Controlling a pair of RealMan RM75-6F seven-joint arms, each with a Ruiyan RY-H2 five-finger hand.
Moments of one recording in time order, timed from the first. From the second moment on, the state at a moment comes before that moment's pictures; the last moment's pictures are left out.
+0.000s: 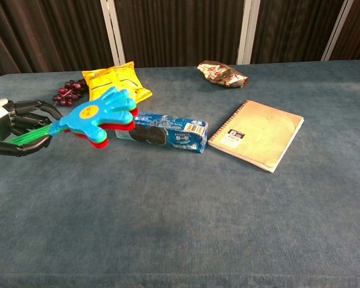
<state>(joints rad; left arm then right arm) -0.50 -1.79 0.04 -0.60 1.65 1.45 -1.21 0.08 -1.12 -0.09 -1.60 -1.75 1.50 0.15</state>
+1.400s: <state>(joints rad) -0.52 -1.50 0.02 -0.94 1.63 1.42 -1.66 0.08 -1.12 -0.08 -1.60 -1.73 1.51 0.14</state>
